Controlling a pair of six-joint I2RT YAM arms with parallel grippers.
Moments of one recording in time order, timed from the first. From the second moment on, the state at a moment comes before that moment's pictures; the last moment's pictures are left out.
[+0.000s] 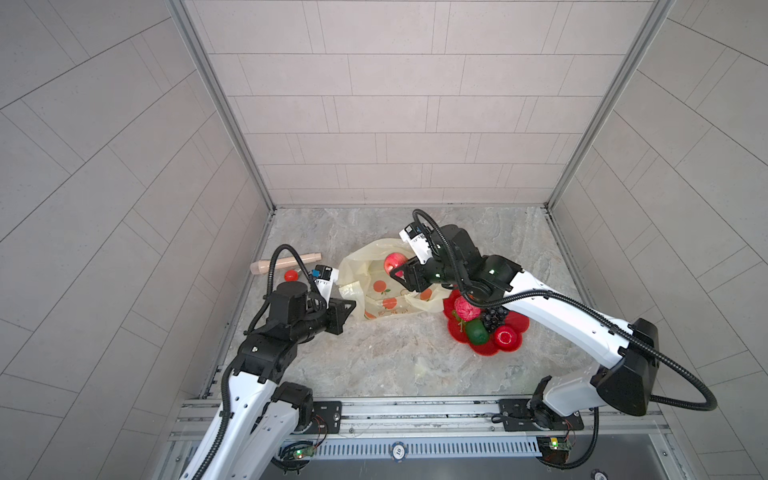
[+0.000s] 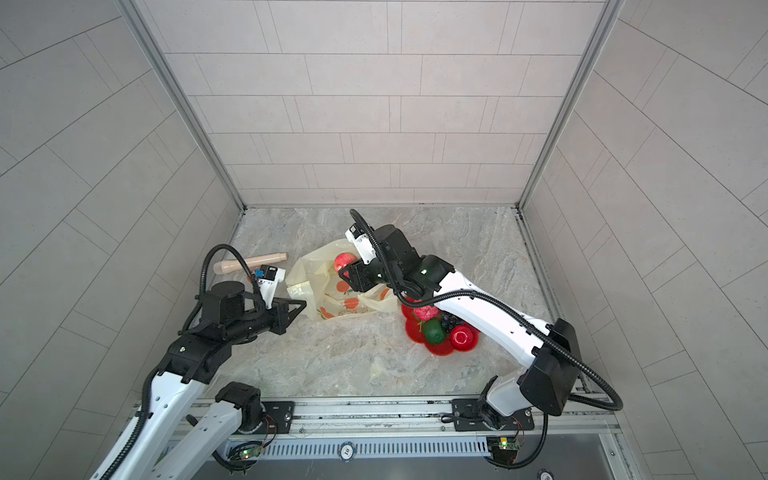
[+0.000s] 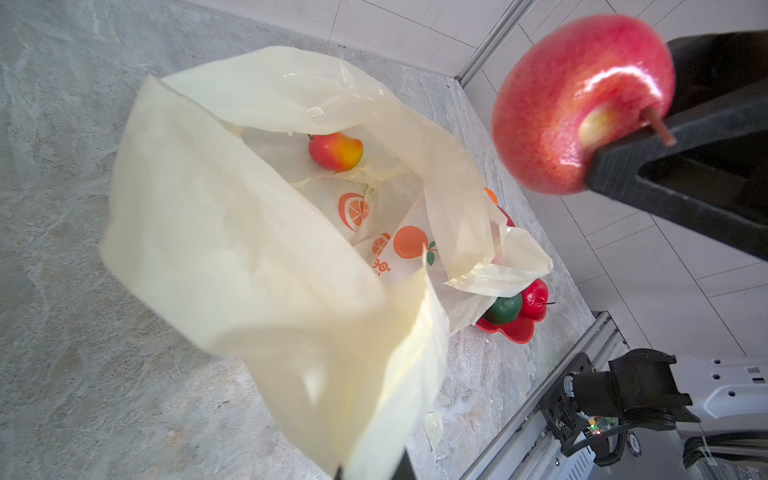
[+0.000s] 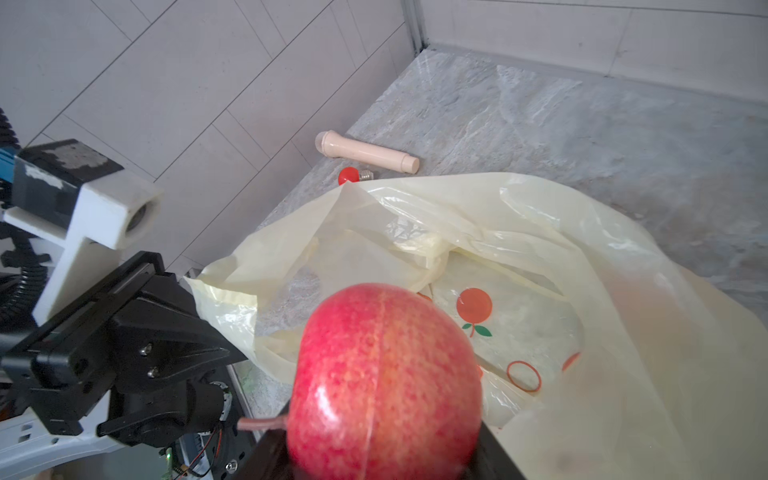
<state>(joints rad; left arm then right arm) -0.26 0.63 0.69 -0.65 0.47 -0.29 0.79 1.43 1.35 -0.49 -0.17 0.30</state>
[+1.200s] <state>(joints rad) -0.27 0.66 0.69 -0.65 0.46 -0.29 0.36 0.91 0.77 -0.75 0.10 0.40</state>
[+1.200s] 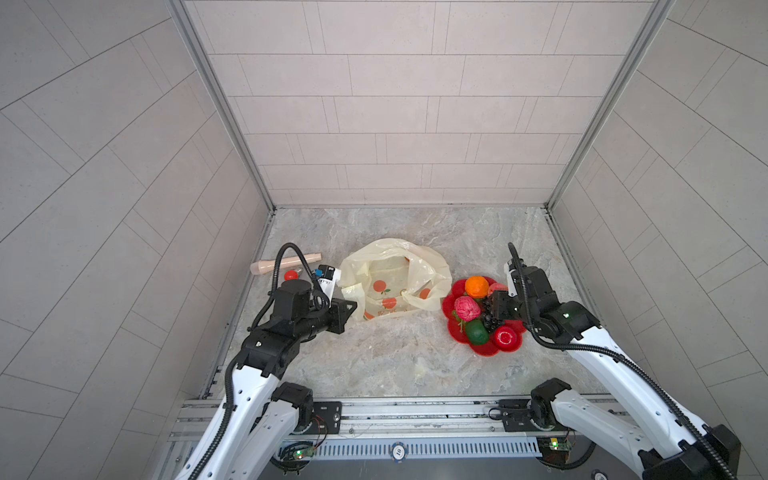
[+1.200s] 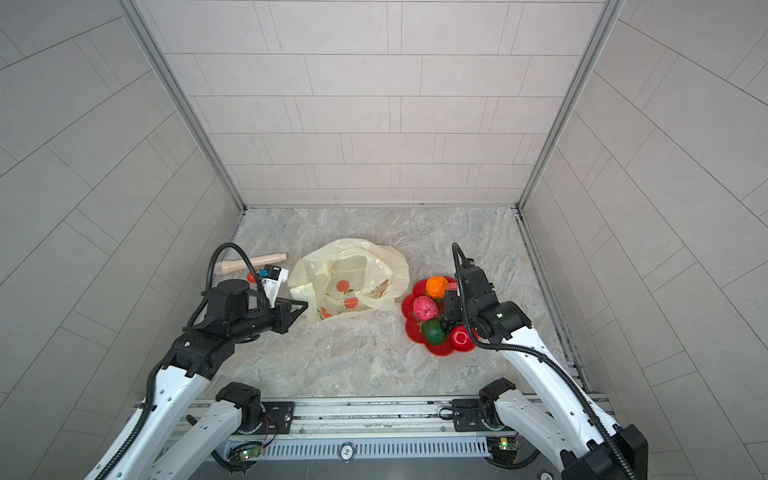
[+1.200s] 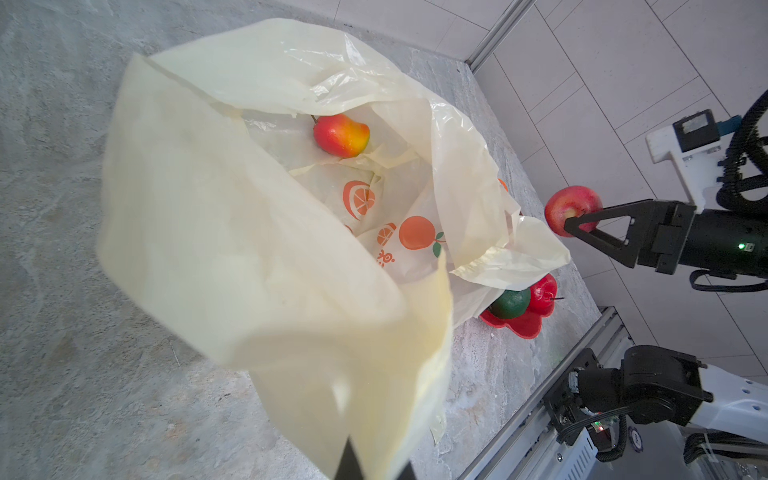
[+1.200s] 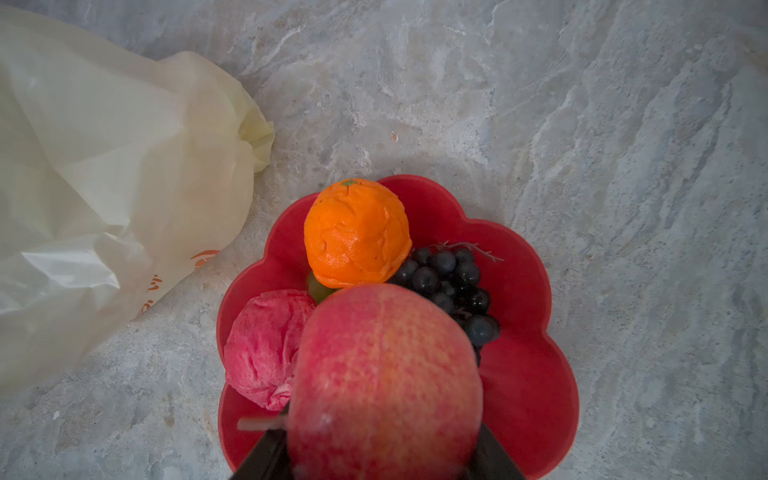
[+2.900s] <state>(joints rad) -0.28 0.69 0.69 -0.66 0.46 -0.29 0.36 1.02 0.69 -0.67 0.04 0.42</state>
